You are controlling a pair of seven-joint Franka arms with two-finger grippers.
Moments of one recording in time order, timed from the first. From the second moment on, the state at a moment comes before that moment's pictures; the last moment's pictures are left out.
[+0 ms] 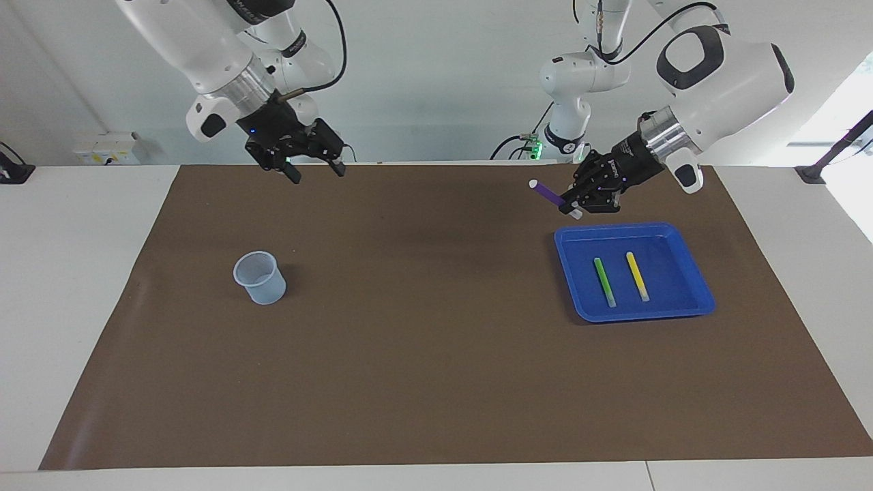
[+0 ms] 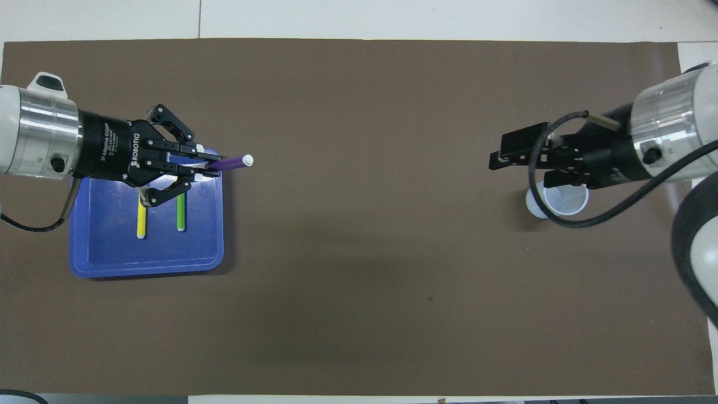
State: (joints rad) left arm 0.09 -0.02 -0.27 -1.78 -0.73 1.80 -1.51; right arm 0.15 -0.01 0.06 -1.60 0.41 1.69 0.47
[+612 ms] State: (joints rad) left arm -0.05 -0.15 -0.30 -2.04 -0.97 2.12 -1.59; right arm 0.38 0.04 0.07 -1.60 0.49 1.92 0.66
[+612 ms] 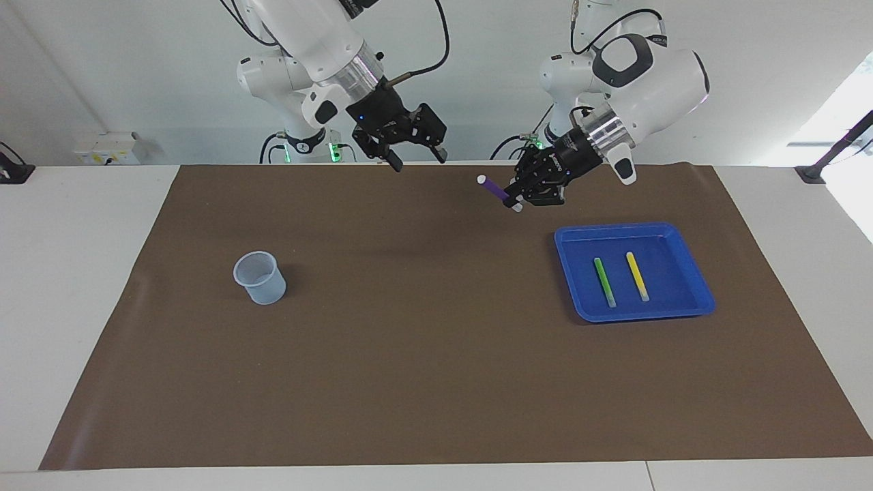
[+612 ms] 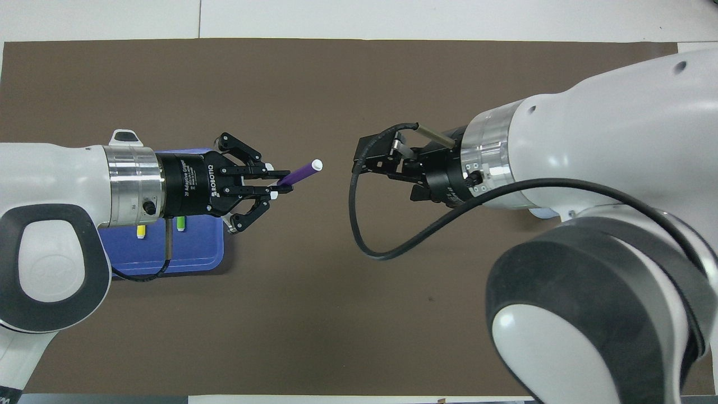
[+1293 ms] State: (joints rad) left arm -0.10 -0.18 -0.30 -2.09 -1.00 2.17 -1.59; right arm 0.48 0.10 0.07 -1.60 0.47 2.00 0.66
